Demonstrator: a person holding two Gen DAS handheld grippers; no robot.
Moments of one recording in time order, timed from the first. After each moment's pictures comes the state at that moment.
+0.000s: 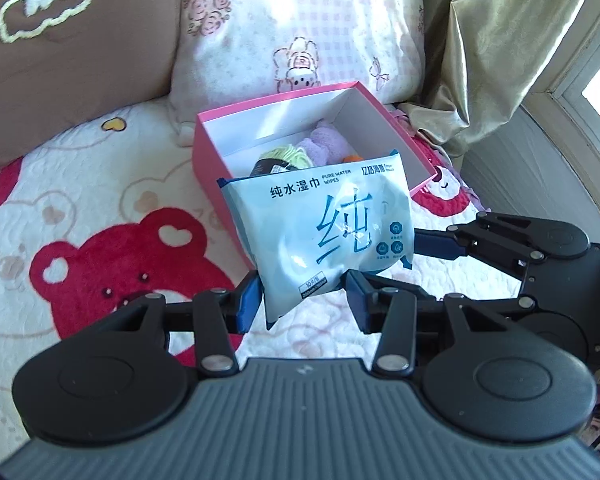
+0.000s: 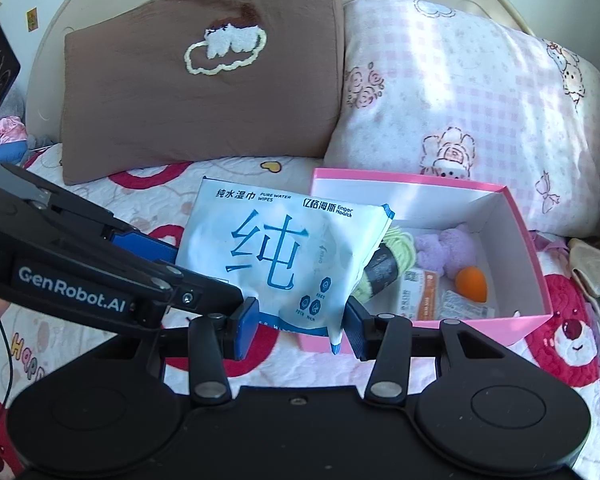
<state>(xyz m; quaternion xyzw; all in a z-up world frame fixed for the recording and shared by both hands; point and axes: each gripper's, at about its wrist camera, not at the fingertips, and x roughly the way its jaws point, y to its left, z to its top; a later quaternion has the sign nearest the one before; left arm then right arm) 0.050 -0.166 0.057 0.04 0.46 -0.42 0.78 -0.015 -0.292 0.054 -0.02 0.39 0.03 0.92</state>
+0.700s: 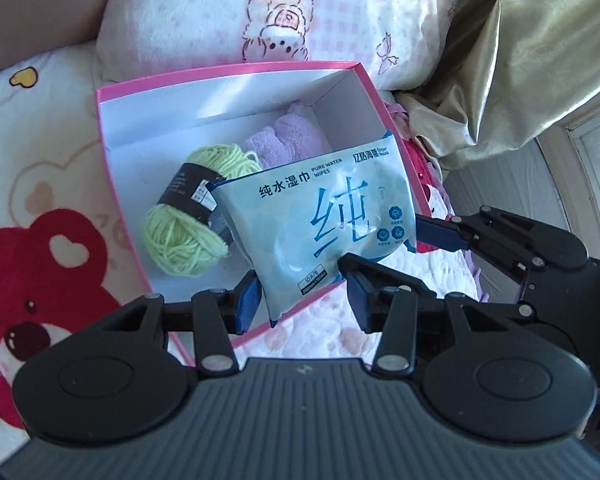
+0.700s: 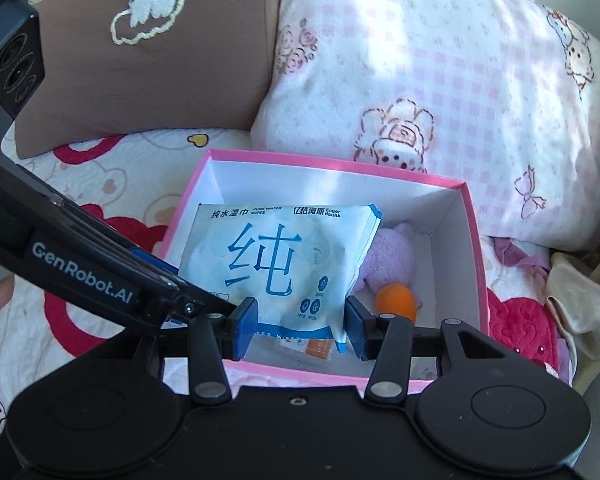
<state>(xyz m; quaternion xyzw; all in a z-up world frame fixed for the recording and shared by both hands) 0.128 -0.287 0.006 -0.04 0.57 -0.41 0.71 0.061 -0.405 0.024 -0.04 0.45 0.04 0.89</state>
